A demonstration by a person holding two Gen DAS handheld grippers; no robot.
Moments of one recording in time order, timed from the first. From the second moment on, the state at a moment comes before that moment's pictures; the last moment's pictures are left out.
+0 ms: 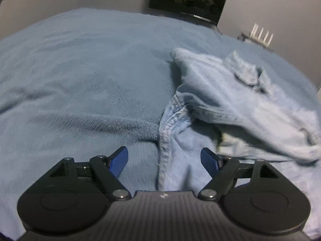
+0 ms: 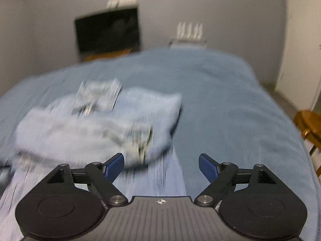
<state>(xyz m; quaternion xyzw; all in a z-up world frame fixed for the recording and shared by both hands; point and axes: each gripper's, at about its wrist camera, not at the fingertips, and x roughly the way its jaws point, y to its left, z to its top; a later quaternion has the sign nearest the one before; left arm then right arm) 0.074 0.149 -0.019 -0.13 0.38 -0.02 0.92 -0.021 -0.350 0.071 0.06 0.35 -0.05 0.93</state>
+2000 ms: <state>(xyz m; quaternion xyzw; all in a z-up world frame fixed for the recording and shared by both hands) -0.043 0.212 -0.017 -0.40 0.49 -0.24 0.73 -0.078 -0.412 0.015 0.43 0.41 0.20 0.78</state>
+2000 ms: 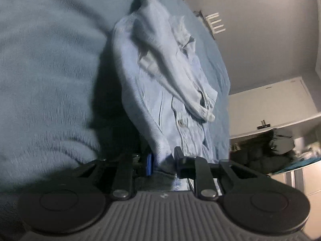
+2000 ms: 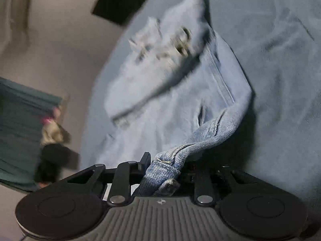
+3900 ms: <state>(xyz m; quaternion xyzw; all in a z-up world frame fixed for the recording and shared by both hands) 0.263 0.192 0.016 -0.37 0.35 -0.12 0.85 0.242 -0.385 0.039 0.27 0.26 0.06 0.93</state>
